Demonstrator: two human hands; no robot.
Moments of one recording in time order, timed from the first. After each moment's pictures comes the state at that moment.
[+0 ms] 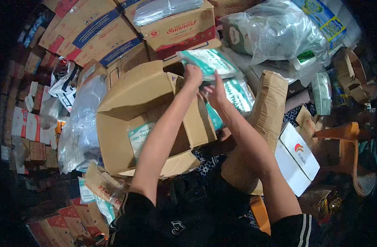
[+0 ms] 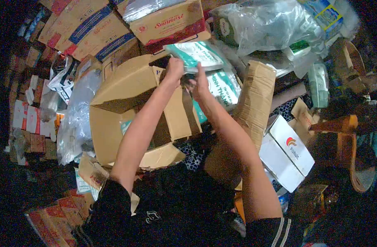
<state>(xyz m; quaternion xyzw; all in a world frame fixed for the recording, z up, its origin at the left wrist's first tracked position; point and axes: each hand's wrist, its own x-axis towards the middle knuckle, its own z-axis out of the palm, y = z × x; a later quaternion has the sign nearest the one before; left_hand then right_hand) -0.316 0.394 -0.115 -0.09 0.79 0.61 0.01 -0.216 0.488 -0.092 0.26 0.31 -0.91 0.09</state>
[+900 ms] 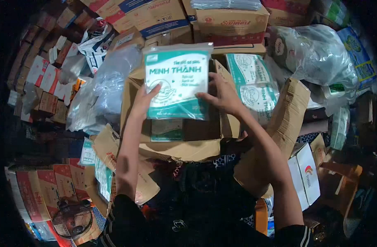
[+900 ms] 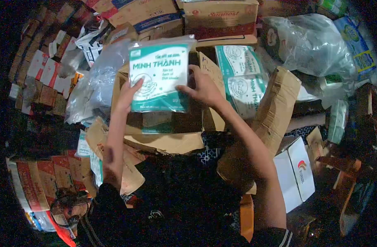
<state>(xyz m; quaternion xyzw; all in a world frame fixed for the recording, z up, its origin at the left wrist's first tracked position) -0.103 0.149 0.047 -0.14 0.72 0.68 0.02 -0.163 0.419 -0.009 -0.30 0.77 -0.57 0.01</state>
